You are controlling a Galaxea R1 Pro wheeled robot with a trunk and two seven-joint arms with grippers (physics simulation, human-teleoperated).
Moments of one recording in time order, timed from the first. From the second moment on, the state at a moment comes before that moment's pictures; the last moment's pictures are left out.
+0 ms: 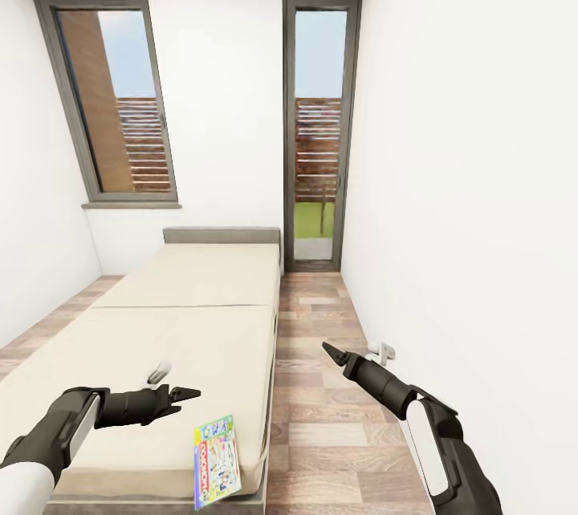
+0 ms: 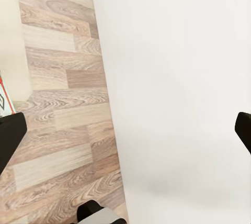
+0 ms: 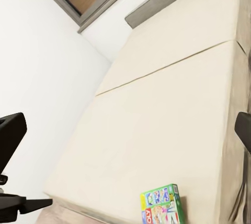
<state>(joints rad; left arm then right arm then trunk) -0.58 0.27 0.20 -0.64 0.04 0.84 -1.04 -0.32 0.13 -0.20 -1.27 -0.34 0.56 0.55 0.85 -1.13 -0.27</state>
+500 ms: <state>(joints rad) -0.58 0.27 0.20 -0.64 0.04 0.84 -1.04 -0.32 0.13 -0.20 -1.24 -0.34 0.56 0.53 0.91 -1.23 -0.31</state>
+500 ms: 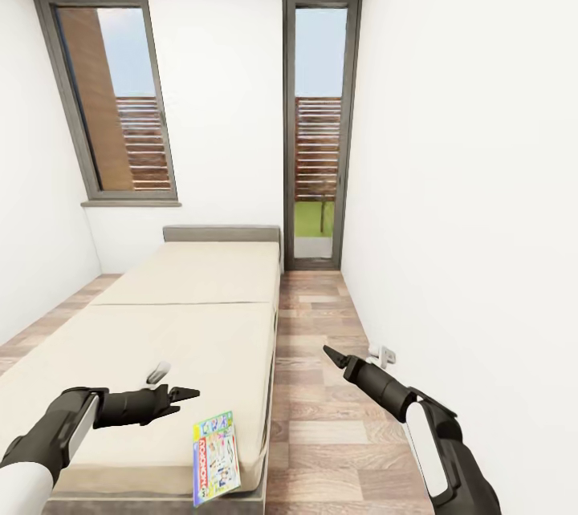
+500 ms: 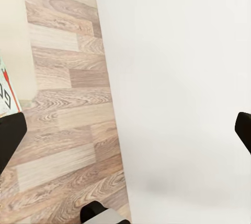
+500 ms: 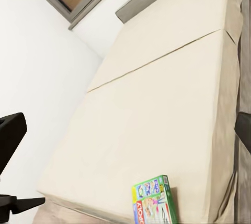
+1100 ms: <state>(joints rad) -0.58 0.28 0.20 -0.64 0.04 0.84 -1.04 -0.32 0.13 -0.20 -1.23 -0.34 0.56 0.53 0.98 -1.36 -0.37</state>
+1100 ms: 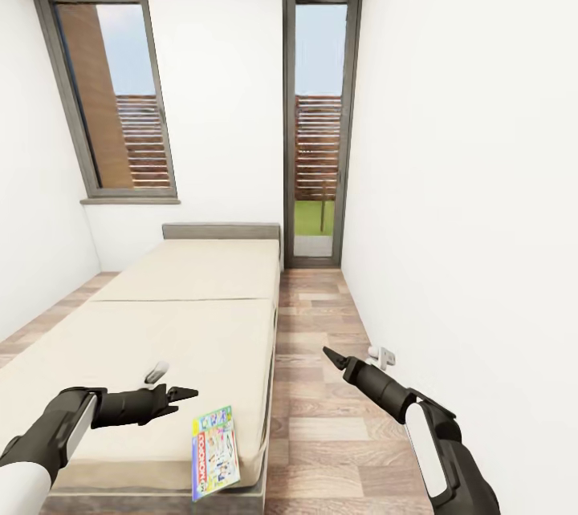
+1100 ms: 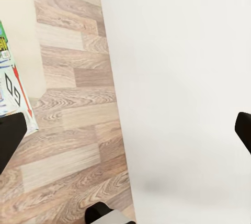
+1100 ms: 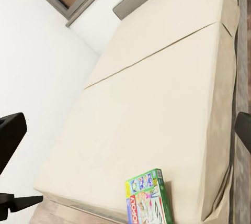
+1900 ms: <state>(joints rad) -0.58 0.27 0.20 -0.64 0.04 0.84 -1.04 -0.32 0.13 -0.20 -1.23 -0.35 0.56 0.53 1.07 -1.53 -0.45</state>
